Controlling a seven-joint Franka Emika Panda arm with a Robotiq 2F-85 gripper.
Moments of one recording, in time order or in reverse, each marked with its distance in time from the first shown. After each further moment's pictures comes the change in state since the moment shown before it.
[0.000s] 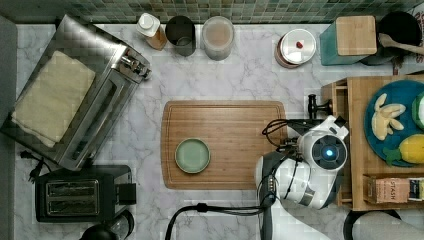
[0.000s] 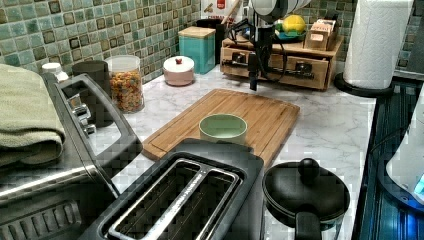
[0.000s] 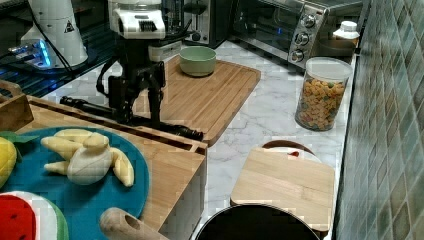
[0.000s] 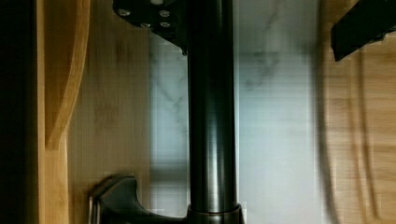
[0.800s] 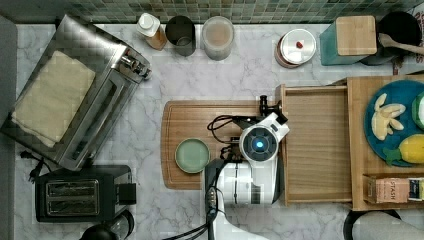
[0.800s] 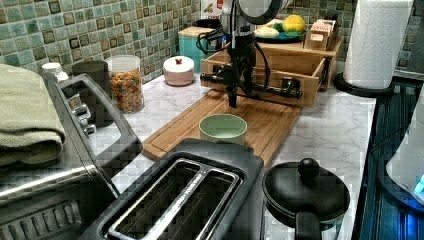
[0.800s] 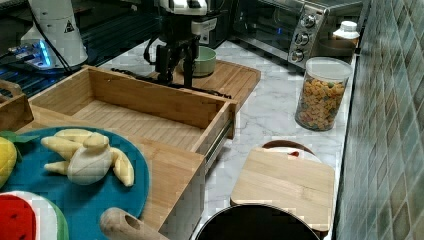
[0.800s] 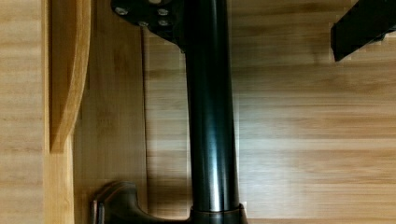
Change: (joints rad) arm 0.214 -0.102 0.087 -0.094 -0.002 -0.098 0.333
